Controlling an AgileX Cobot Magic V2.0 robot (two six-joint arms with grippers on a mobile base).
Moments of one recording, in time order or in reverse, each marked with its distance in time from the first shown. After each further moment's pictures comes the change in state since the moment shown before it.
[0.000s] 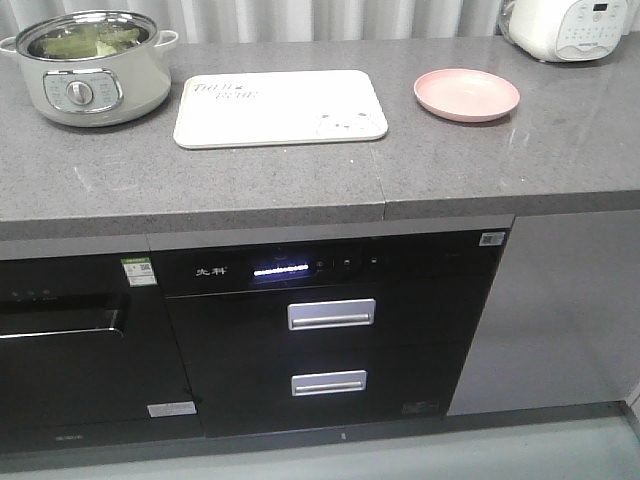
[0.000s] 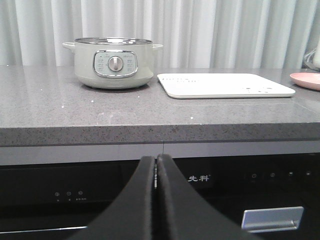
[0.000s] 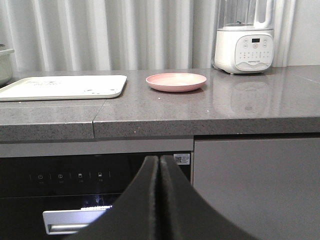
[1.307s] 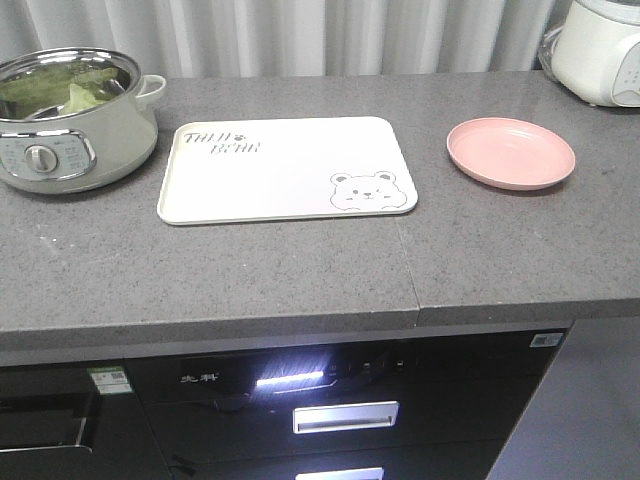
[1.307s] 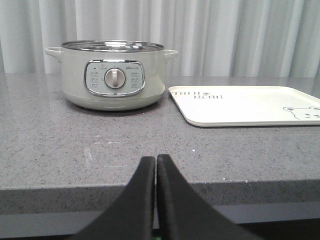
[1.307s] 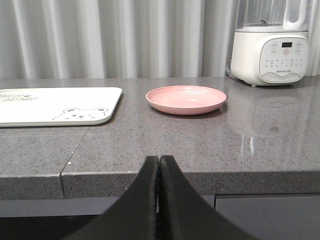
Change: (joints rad) left arm 0.000 0.000 0.000 0.000 0.000 0.000; right arm 0.000 0.000 0.000 0.000 0.000 0.000
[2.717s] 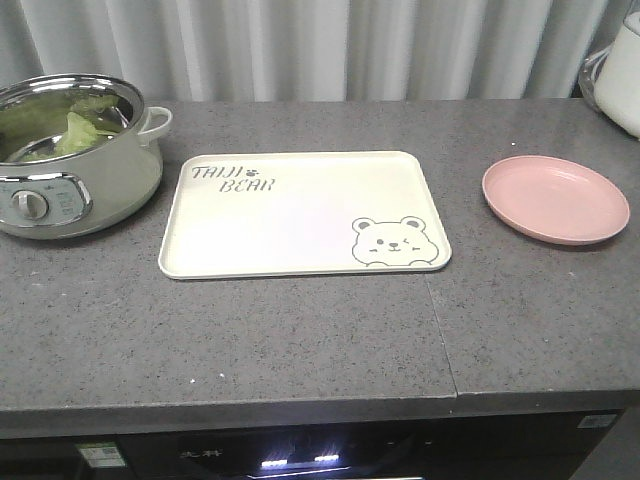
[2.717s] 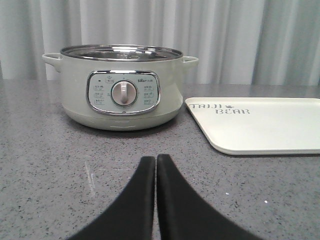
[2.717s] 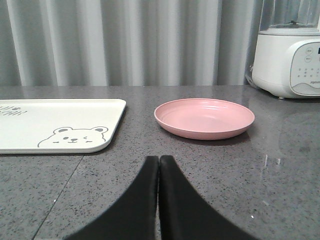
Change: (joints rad) left arm 0.000 0.000 0.000 0.000 0.000 0.000; right arm 0.000 0.000 0.000 0.000 0.000 0.000
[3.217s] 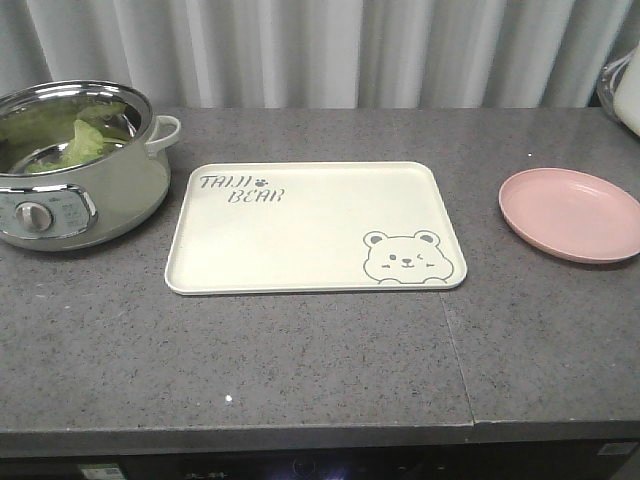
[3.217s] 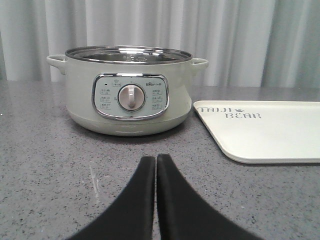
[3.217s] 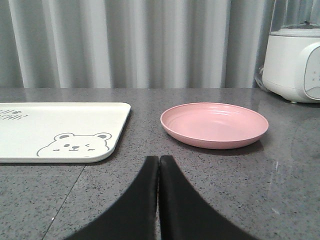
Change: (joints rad) left arm 0.000 0.000 0.000 0.000 0.000 0.000; right arm 0.000 0.000 0.000 0.000 0.000 0.000
